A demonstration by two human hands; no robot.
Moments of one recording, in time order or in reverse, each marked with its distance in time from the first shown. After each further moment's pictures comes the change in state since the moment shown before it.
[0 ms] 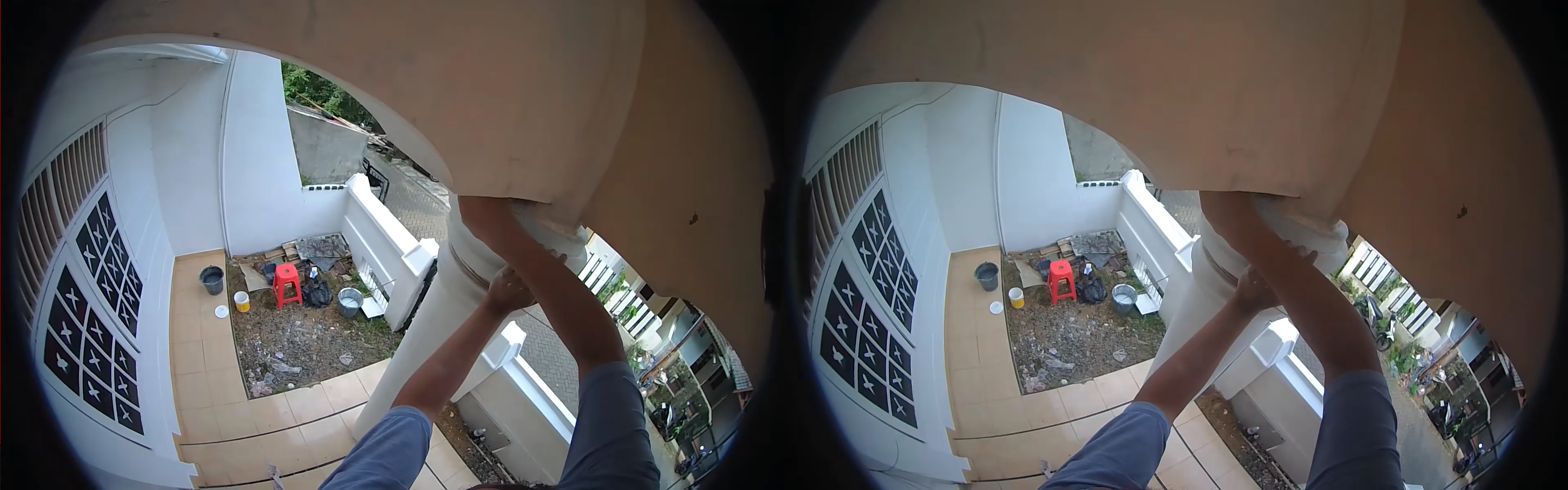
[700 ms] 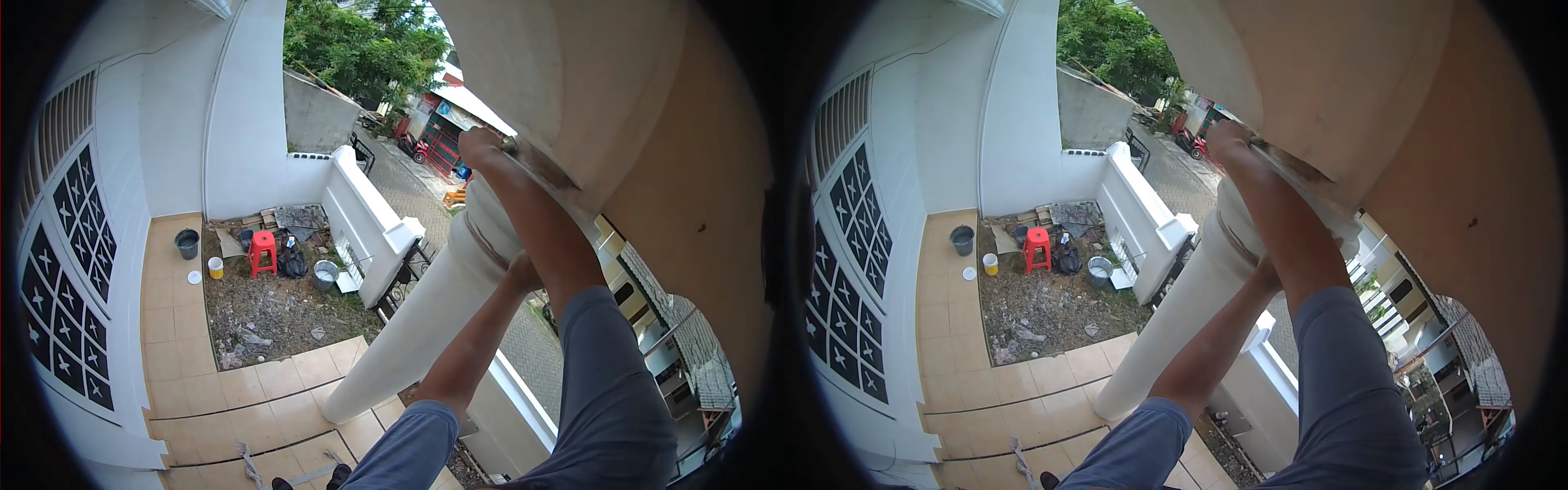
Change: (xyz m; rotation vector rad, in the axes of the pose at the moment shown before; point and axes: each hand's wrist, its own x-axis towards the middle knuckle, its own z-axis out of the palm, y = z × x) left_hand 0.007 0.015 0.001 1.039 0.017 0.288; right_hand 0.099 -0.028 0.070 -0.035 -0.574 0.141
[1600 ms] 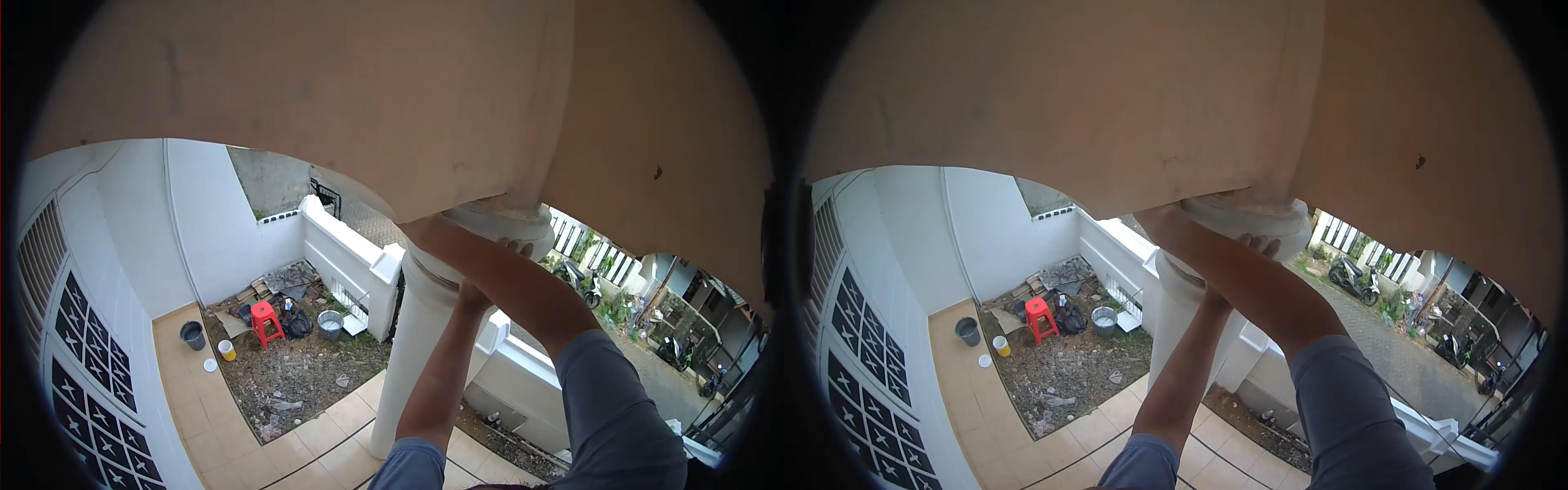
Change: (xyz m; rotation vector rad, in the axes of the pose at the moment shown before) left_hand -0.001 0.001 -0.003 -0.063 -0.137 -0.060; right_hand -0.091 0.020 -0.006 -0.043 0.445 -0.023
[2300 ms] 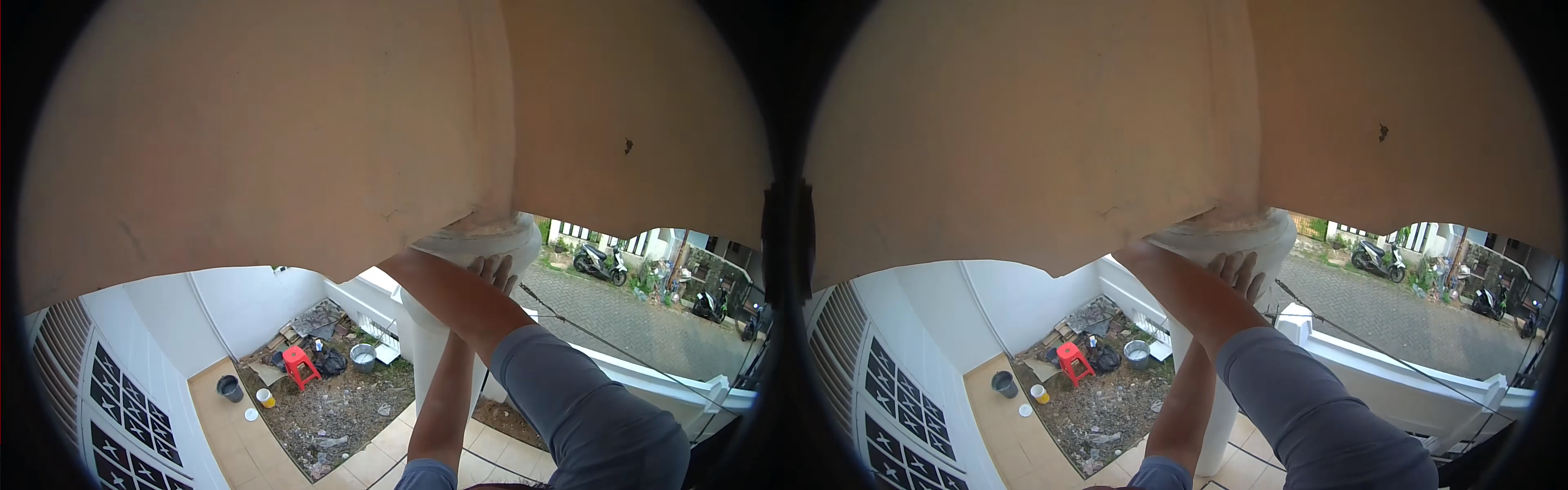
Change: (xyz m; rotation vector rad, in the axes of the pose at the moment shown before) left_hand 0.003 0.040 -0.023 1.112 -0.029 0.176; right_hand -0.024 0.010 -0.001 0.240 0.353 0.097
